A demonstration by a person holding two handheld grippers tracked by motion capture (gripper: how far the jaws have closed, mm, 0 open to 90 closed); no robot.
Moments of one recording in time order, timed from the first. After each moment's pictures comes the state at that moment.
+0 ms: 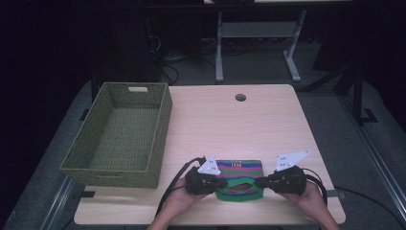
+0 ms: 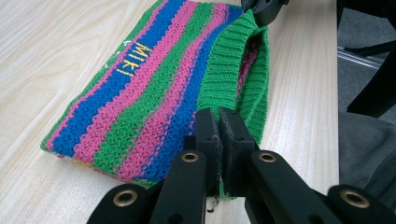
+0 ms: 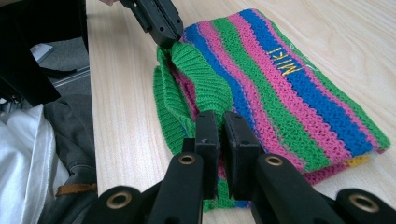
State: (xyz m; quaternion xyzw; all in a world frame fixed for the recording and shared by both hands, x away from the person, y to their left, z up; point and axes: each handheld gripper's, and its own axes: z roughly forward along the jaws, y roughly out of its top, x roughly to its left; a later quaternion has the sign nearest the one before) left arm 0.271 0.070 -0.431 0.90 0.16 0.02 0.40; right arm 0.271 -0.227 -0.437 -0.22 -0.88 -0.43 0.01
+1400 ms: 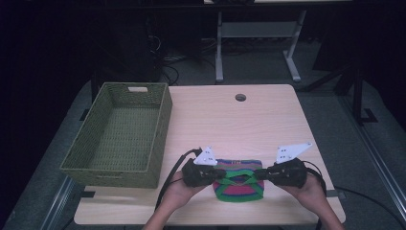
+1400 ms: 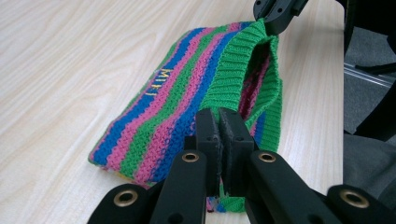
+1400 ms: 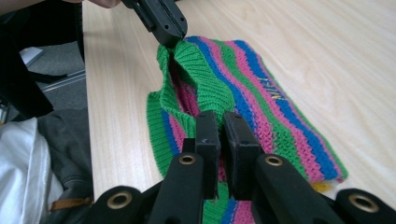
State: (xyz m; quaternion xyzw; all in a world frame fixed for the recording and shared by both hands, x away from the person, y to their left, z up) left arm 0.283 0.075 -0.407 0.89 0.18 0.04 0.41; right arm 0.279 -0.222 -0.409 -0.22 -0.87 -0.43 -0.01
